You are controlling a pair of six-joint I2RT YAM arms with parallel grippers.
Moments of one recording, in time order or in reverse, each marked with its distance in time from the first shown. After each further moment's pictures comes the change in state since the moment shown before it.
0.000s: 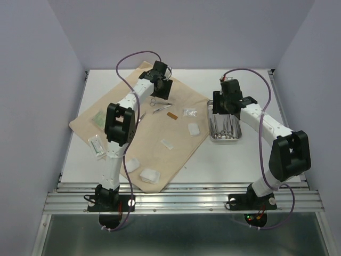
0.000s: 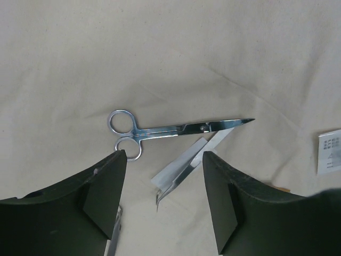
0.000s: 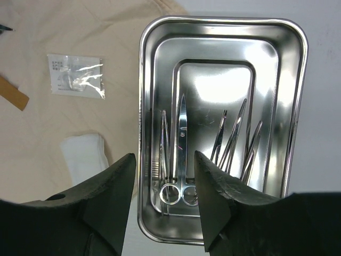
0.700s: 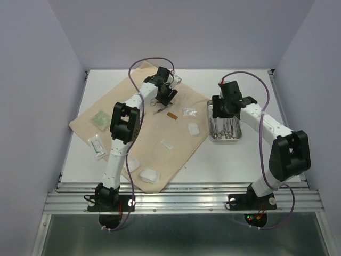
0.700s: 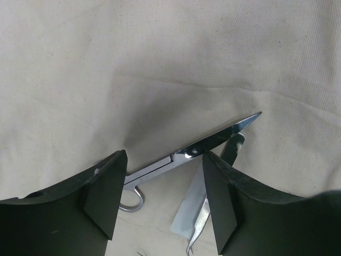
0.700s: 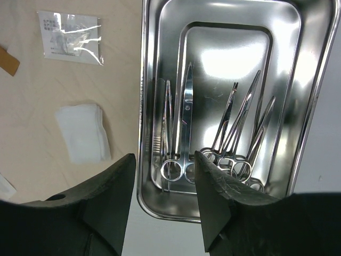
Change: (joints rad) left arm -0.009 0.125 0.034 0.045 0.093 0.399; right arm 0.000 0.002 0.002 -0.103 -0.060 -0.005
